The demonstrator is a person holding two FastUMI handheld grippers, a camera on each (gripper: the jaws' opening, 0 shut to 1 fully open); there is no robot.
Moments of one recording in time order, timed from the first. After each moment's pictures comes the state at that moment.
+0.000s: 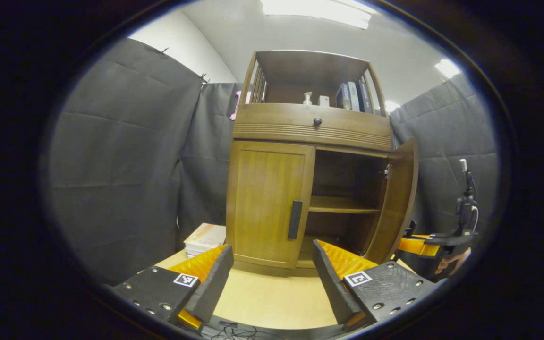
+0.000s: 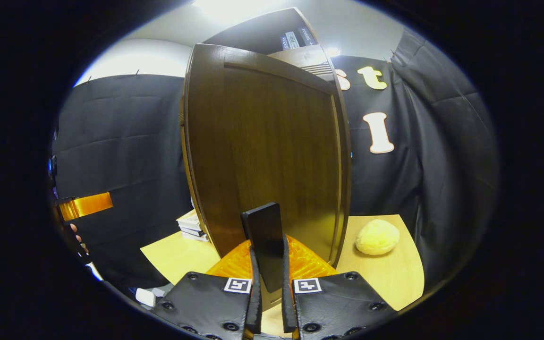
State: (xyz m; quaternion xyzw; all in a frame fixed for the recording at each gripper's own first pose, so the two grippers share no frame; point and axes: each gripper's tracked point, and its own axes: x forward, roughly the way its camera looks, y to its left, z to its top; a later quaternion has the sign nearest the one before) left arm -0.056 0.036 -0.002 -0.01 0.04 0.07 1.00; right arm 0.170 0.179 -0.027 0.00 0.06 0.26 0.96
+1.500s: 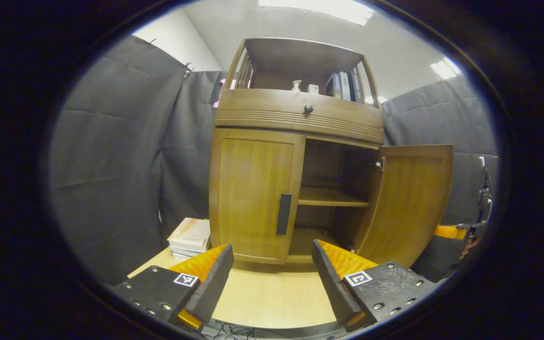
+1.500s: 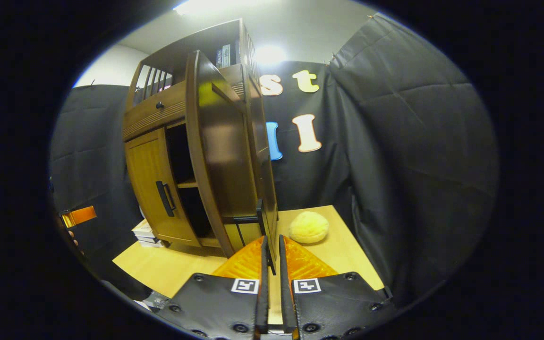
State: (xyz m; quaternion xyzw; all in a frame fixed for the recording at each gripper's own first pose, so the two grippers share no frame) left arm -0.059 0.027 -0.013 -0.02 0.08 -0.01 1.00; right arm 0.148 0.109 -0.020 0.03 0.07 0.04 1.00
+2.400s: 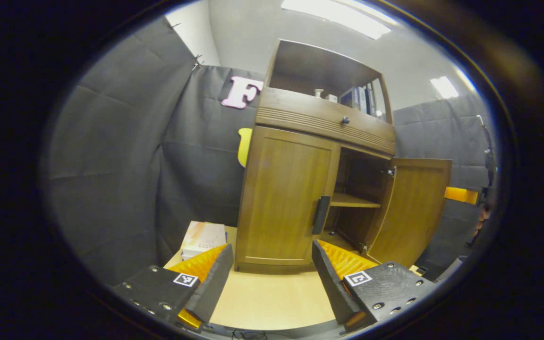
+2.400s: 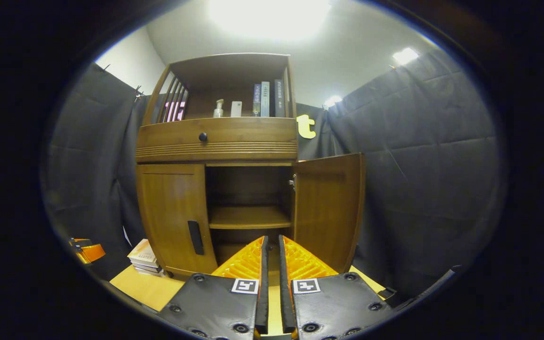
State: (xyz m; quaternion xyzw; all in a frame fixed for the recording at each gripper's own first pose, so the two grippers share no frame) left arm -0.062 0.053 -0.009 -0.06 0.06 -0.06 0.99; right arm 0.119 0.222 0.061 -0.01 -0.05 -0.03 1.00
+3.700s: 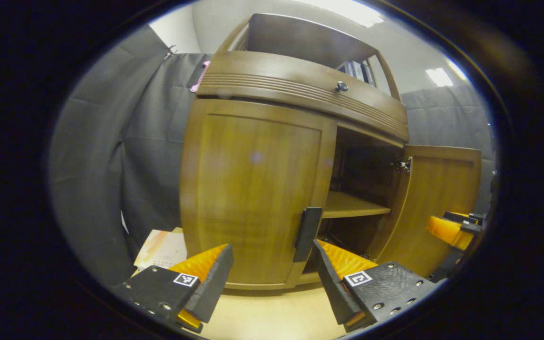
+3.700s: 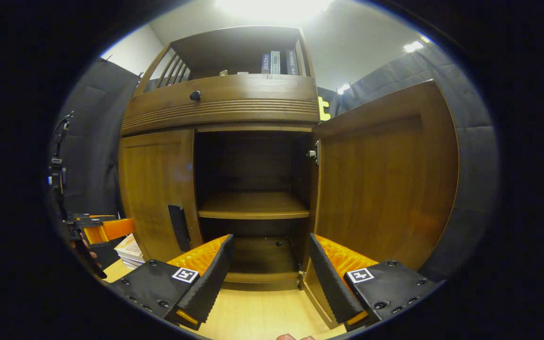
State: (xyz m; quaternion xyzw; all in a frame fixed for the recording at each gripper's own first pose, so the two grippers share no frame) left arm -0.017 0.017 -0.022 -0.02 0.09 -0.10 0.99; right arm 0.236 0.227 -0.006 -0.01 0.00 0.02 1.00
